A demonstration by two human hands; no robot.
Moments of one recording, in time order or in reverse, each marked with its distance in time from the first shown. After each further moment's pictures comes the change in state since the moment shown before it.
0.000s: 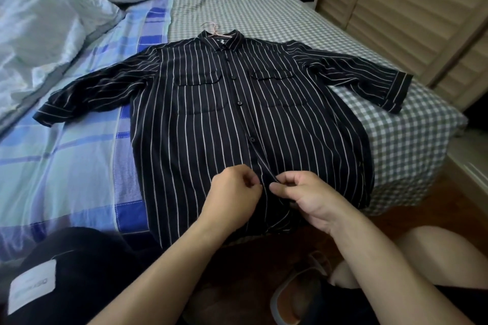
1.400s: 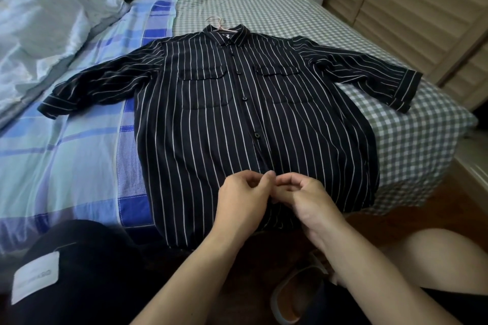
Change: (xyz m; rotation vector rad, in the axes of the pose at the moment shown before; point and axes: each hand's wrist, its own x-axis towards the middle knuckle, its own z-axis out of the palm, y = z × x) left_hand -0.018 0.006 0.019 -0.350 0.071 -0.128; right_hand -0.020 0.003 0.028 0.140 0.190 -0.025
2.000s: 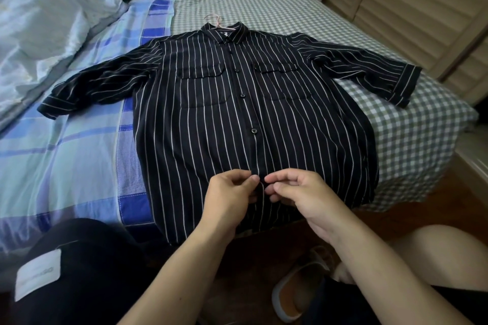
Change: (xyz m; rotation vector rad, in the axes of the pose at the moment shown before) left_hand 0.010 -0.018 -0.010 -0.274 -0.018 -0.134; right_hand -0.005 -0.009 -0.009 -0.239 -0.074 -0.119
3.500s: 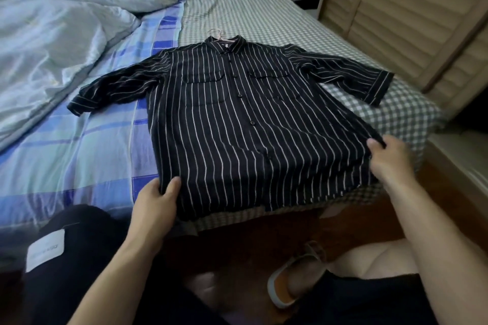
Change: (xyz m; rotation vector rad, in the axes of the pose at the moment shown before) left_hand -0.054 -0.012 -0.099 0.357 0.405 0.074; right_hand 0.010 0.009 -0.158 -0.433 0.755 0.114
